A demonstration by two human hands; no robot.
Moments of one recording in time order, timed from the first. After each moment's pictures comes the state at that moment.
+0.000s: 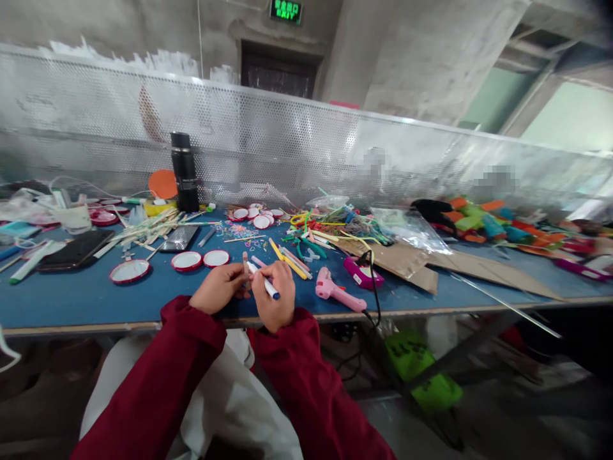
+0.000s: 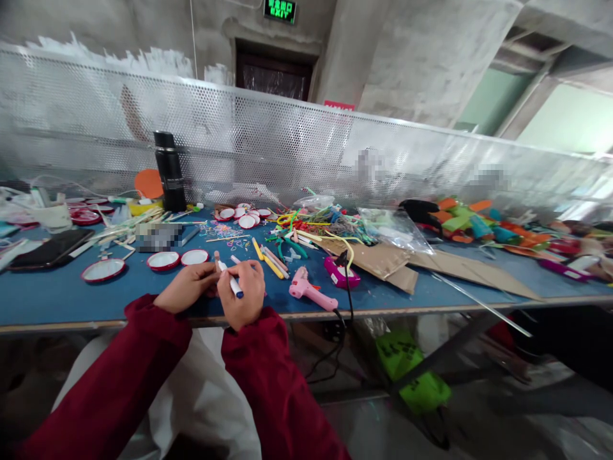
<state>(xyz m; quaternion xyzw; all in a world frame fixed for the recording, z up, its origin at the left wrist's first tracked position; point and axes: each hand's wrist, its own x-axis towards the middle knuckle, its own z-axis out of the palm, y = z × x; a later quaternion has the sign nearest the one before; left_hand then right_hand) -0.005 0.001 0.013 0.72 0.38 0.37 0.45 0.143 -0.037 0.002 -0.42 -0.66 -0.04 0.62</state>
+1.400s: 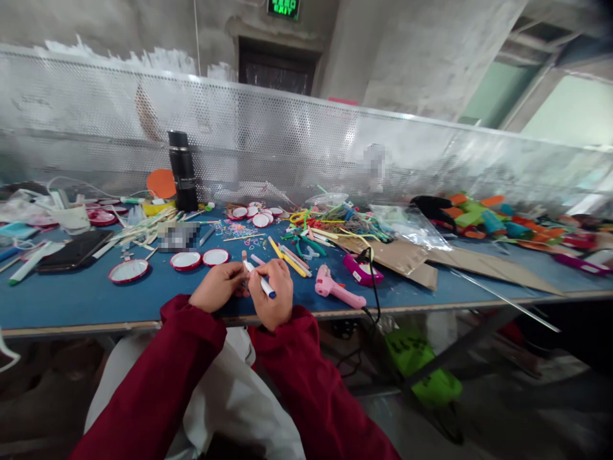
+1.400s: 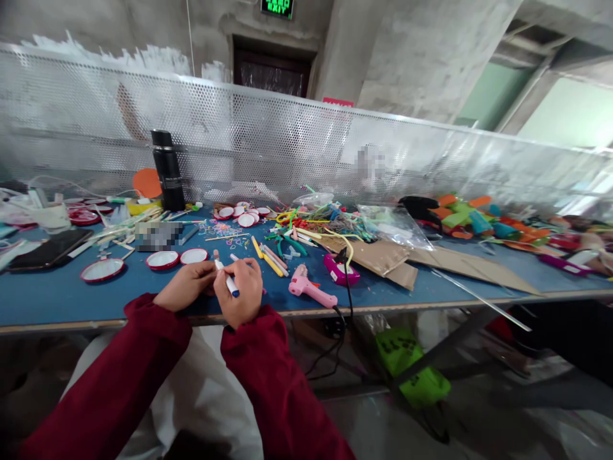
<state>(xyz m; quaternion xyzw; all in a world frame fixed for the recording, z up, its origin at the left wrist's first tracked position) -0.004 0.000 0.015 0.70 0.39 0.38 0.46 0.141 -0.039 0.005 -0.41 -0.67 -0.04 0.61</state>
